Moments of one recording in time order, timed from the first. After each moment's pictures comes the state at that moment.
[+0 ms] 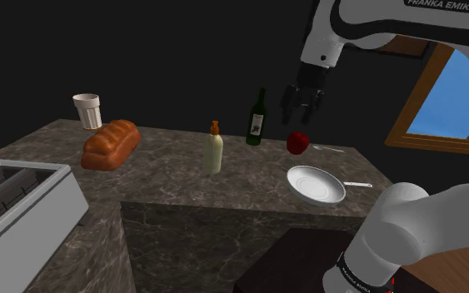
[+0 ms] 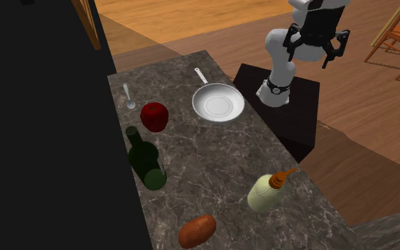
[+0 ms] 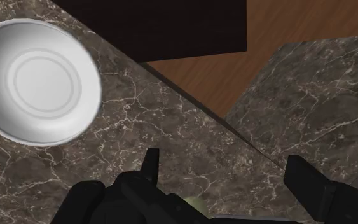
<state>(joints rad) 0.00 -0.76 -0.02 -2.28 0.11 1.54 0.14</state>
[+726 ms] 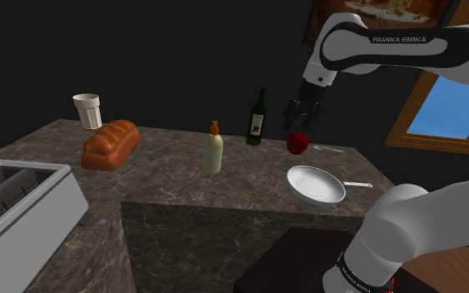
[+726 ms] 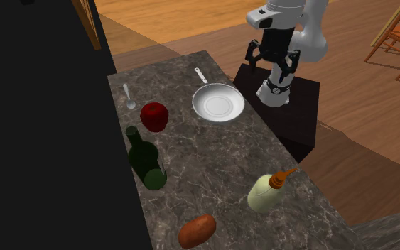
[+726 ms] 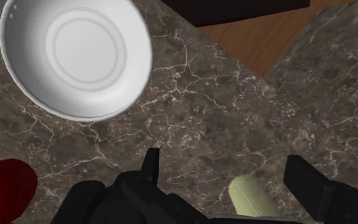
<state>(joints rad) -0.08 -0.71 -0.14 -2.40 -0.01 1.79 0.01</state>
